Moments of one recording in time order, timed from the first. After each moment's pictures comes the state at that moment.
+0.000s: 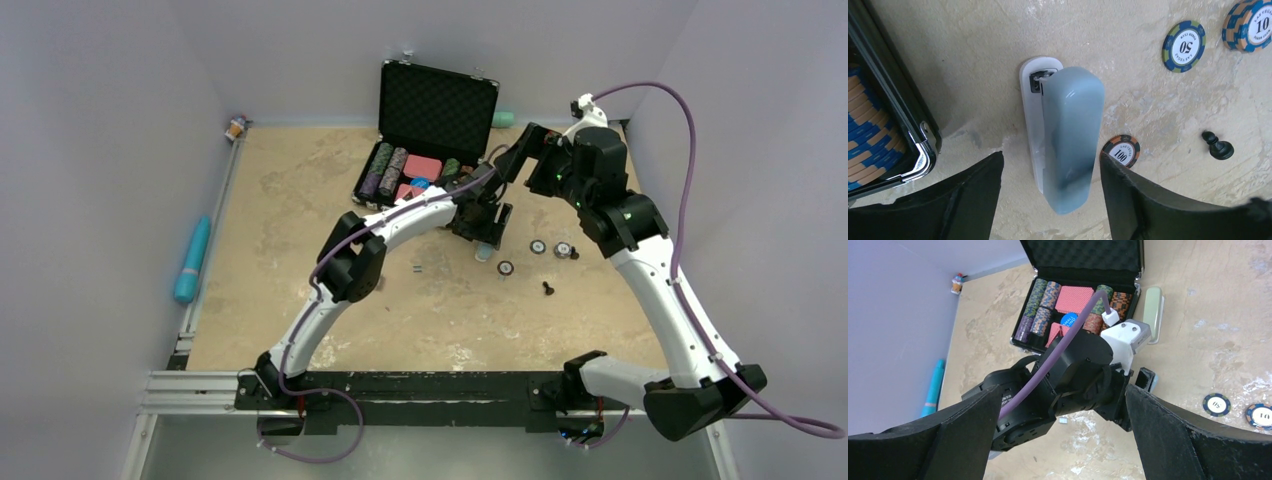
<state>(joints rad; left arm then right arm) -0.83 2.42 2.12 -0.75 0.10 -0.43 0.36 1.16 1.38 -0.58 0.04 0.57</state>
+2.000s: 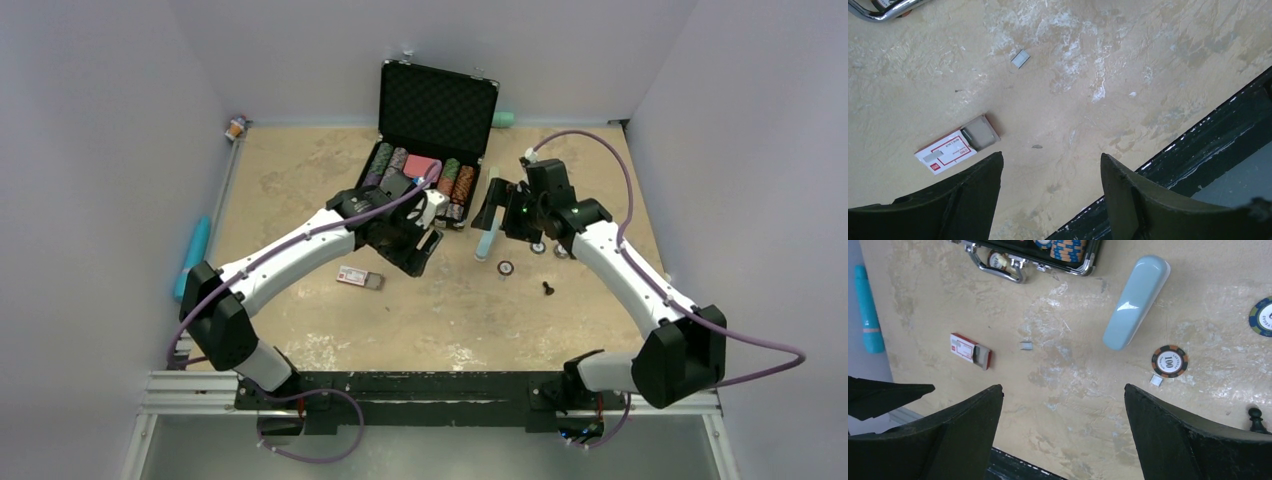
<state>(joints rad) -0.79 1.56 1.40 -0.92 0.06 -0.14 0.37 1.31 1.10 -0.59 -0.17 0.58</state>
